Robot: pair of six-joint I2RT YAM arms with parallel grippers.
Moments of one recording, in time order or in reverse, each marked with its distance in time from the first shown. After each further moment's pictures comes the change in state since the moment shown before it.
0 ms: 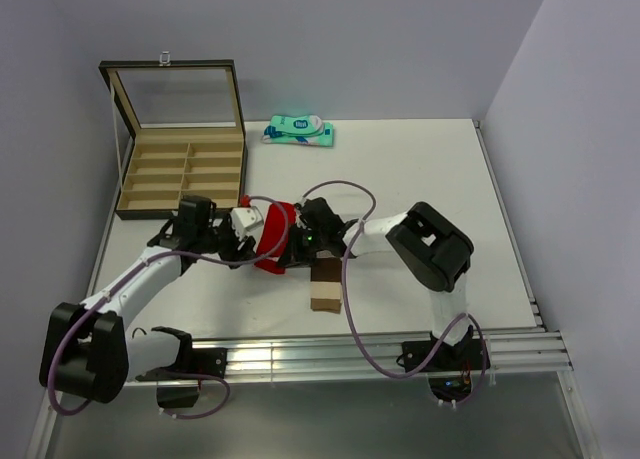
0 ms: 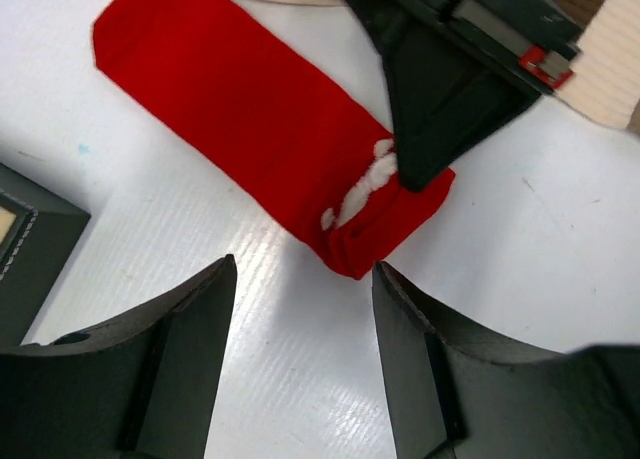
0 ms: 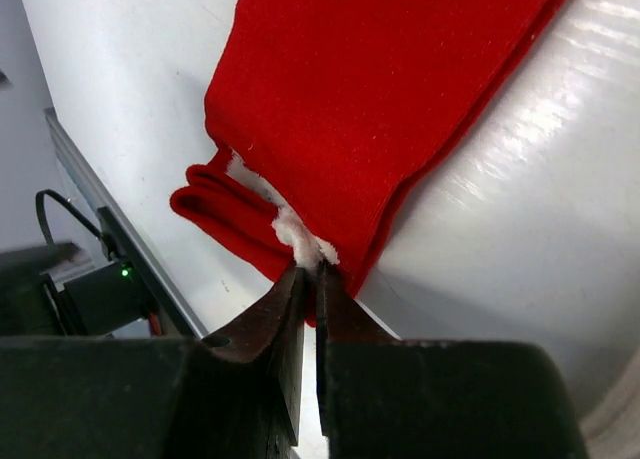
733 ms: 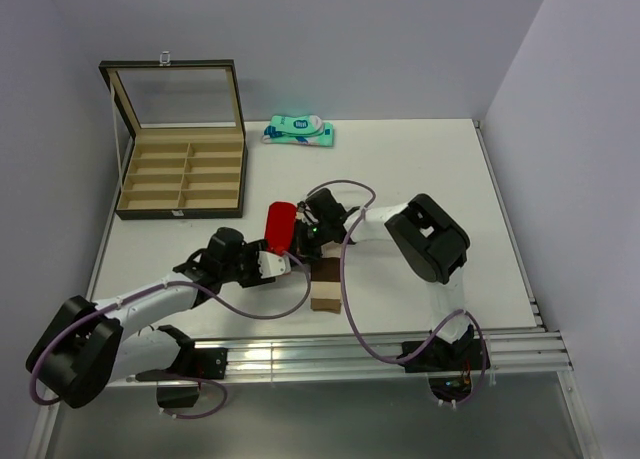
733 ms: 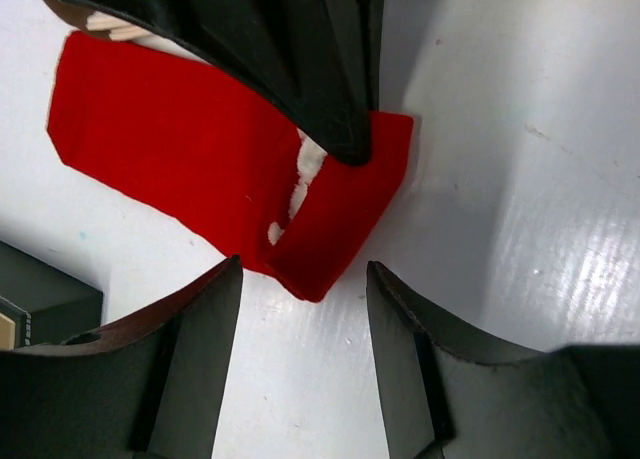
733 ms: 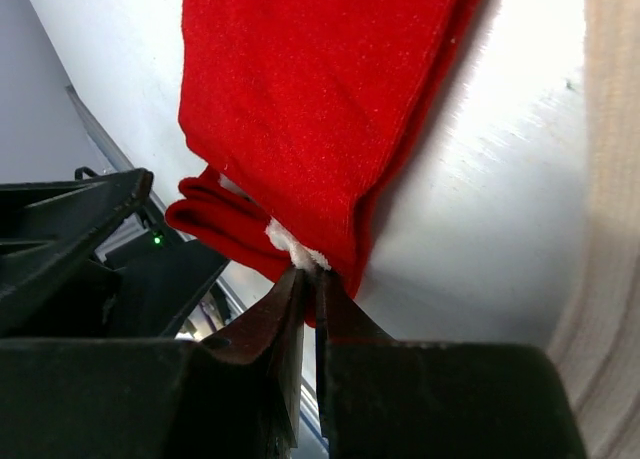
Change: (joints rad) left arm -0.333 -0.047 -0.254 0.314 -0.329 0.226; right arm -0.081 0.068 0.115 -0.203 -0.176 0.003
